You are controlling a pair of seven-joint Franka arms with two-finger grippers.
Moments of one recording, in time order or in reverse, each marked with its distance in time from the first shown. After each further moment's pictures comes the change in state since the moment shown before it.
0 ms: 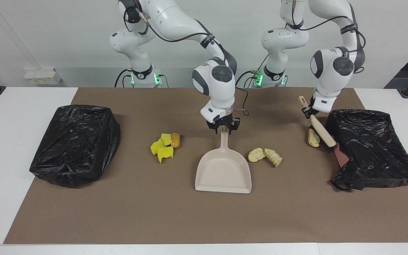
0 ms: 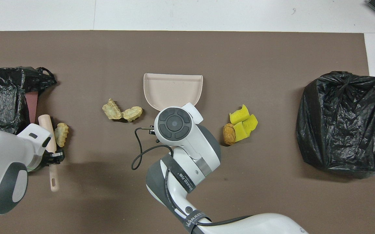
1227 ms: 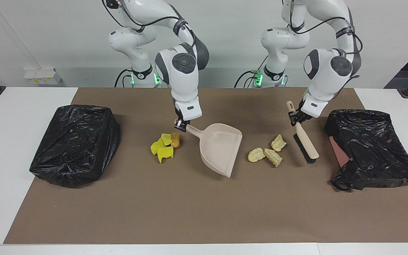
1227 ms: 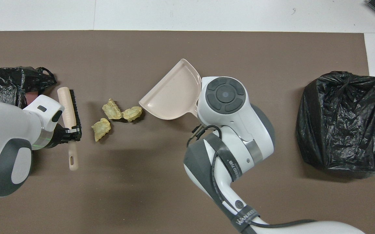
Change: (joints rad) left arm -0.094 0.133 0.015 0.234 -0.153 -0.070 0.084; right arm -0.193 -0.211 -0.008 -0.126 -0.067 -0.251 -1.522
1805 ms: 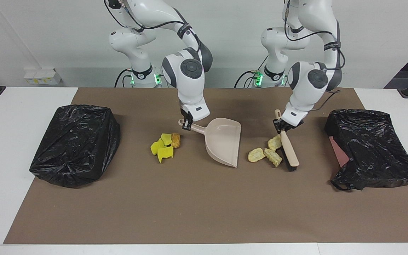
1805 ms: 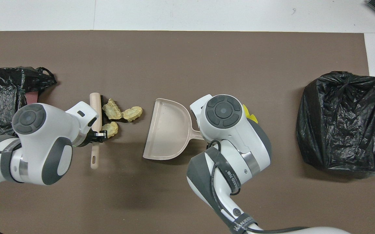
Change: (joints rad) left arm -0.124 0.092 -0.018 -0.024 0.000 0.133 0.006; right arm 0.057 0.011 0.012 -0.058 0.002 0.061 -0.010
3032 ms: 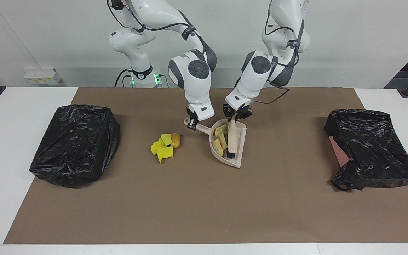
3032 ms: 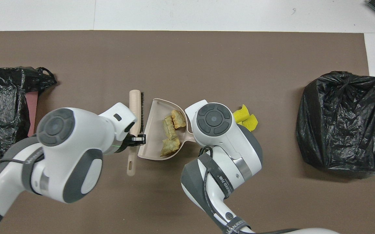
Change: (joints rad) left arm -0.200 -0.104 0.030 0.114 -0.170 -0.128 -0.075; right arm 0.021 0.004 0.000 -0.024 0.001 0.033 0.079
